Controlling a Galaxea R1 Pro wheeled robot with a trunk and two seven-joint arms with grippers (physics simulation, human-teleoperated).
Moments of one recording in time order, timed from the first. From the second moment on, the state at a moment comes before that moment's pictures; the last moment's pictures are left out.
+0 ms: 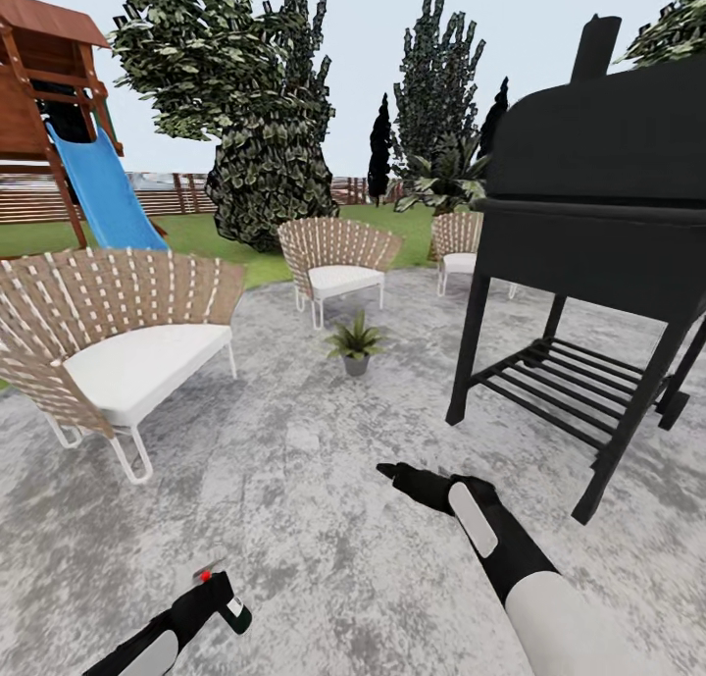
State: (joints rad) left arm -0.40 0.28 -0.69 -0.63 1.22 -0.07 0.01; right arm -0.65 0.06 0.10 -0.76 -0.64 0.56 0.08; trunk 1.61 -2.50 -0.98
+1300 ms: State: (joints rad) left arm 0.42 0.31 0.16 -1.20 1.30 -0.34 -0.12; right arm -0.66 0.06 0.10 -0.72 -0.71 0.43 0.08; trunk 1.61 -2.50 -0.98
